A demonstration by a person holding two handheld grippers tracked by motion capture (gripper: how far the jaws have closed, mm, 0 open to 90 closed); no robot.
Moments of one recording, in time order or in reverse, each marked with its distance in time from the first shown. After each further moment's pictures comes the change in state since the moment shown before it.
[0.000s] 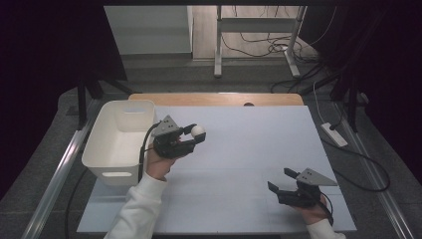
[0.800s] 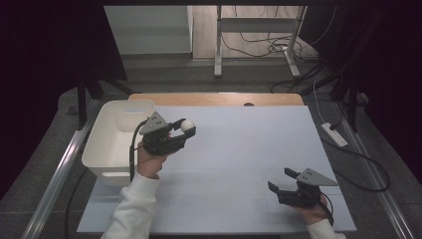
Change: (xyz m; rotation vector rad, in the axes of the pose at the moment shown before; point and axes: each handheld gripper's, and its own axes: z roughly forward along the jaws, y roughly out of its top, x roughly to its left) left arm 0.009 0.008 -0.025 -0.040 0.079 -0.019; right arm 0.000 0.000 0.000 -0.001 -0.003 0.000
